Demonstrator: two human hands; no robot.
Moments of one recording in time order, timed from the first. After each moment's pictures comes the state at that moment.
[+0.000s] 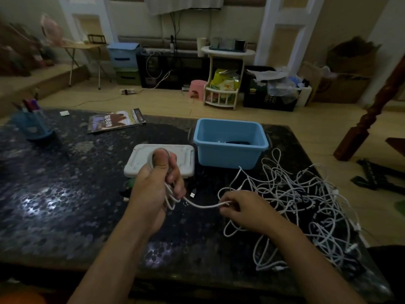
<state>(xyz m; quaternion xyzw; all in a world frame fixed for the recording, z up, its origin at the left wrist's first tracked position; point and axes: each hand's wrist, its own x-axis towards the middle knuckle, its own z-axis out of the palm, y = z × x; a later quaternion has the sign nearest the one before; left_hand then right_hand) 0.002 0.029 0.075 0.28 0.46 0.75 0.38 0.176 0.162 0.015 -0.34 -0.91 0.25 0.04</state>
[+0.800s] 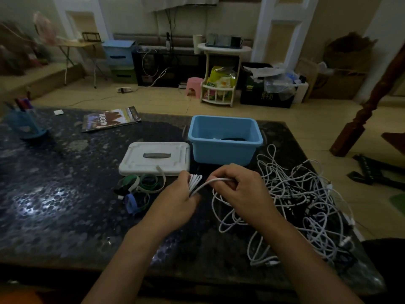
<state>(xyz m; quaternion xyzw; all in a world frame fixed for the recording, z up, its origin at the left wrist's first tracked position) 0.015 0.045 0.040 0.51 0.78 0.28 0.21 0.170 0.143 0.042 -0.26 -0.84 0.32 0.35</state>
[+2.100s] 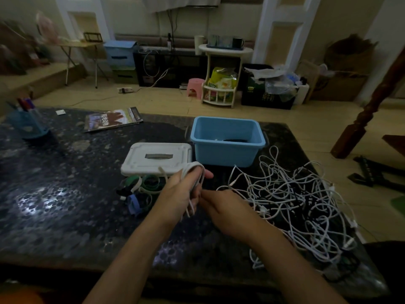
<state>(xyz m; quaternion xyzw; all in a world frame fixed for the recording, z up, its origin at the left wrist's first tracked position) 0.029 0.043 0.062 0.32 0.56 0.62 0.44 0.148 0.124 0.027 -0.26 -0.93 0.23 0.11</state>
